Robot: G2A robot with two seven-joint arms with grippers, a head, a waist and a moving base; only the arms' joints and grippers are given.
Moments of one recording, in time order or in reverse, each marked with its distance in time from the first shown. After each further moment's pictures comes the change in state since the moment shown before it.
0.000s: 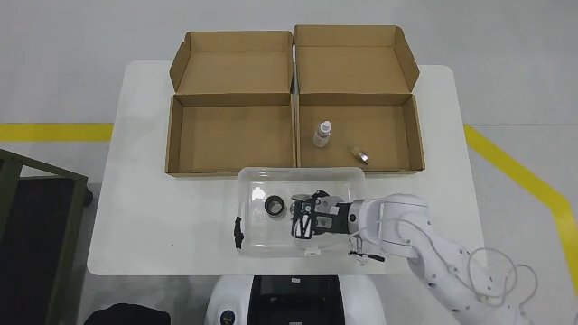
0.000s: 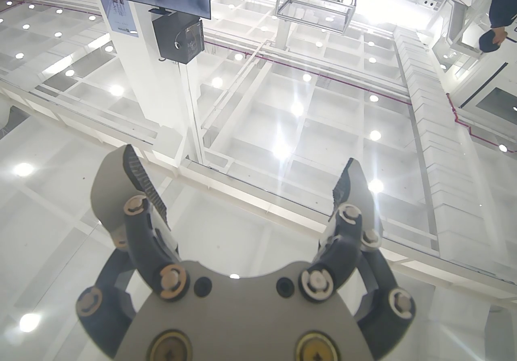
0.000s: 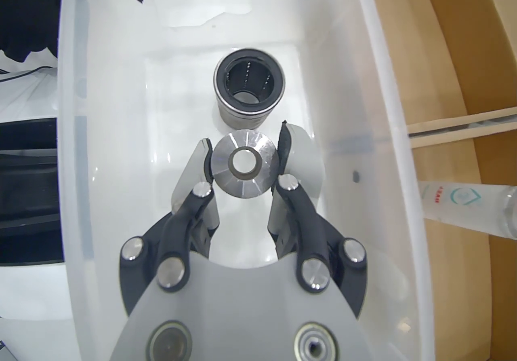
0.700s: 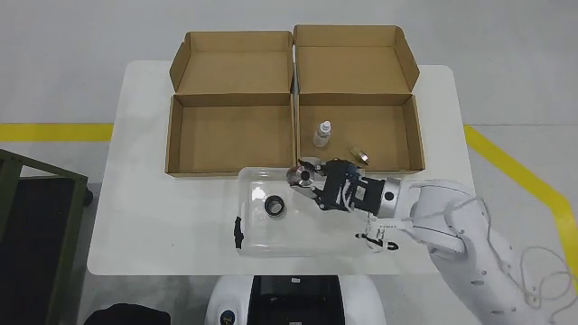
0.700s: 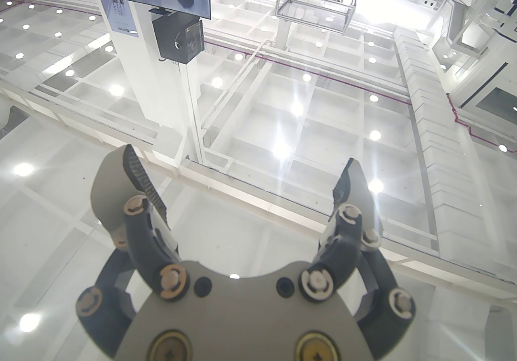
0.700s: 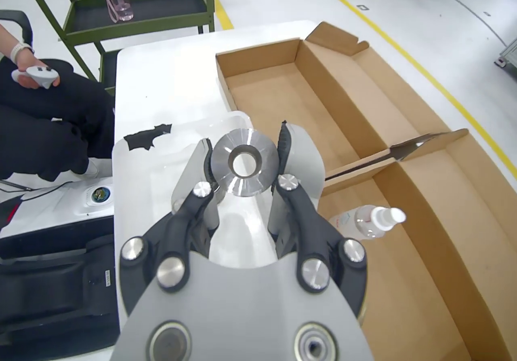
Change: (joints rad) left arm 0.000 0.000 0.000 0.000 0.000 0.000 0.000; right arm -0.021 0.014 0.202 -0.140 0.310 0.090 -0.133
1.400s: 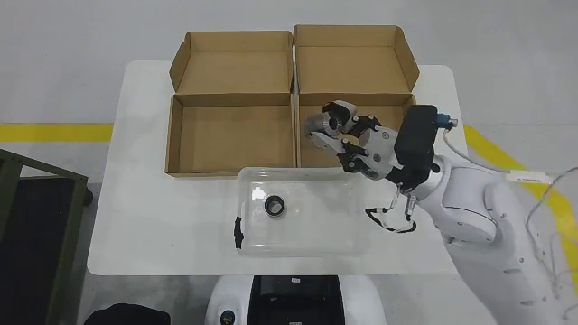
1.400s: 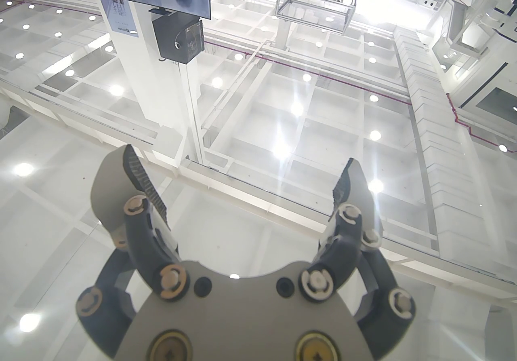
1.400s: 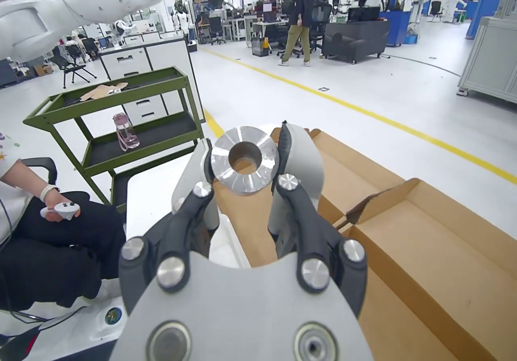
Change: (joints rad) left arm 0.000 0.000 0.000 0.000 0.000 0.000 0.000; right arm 0.040 -0.013 0.103 -0.028 0.294 0.110 -0.170
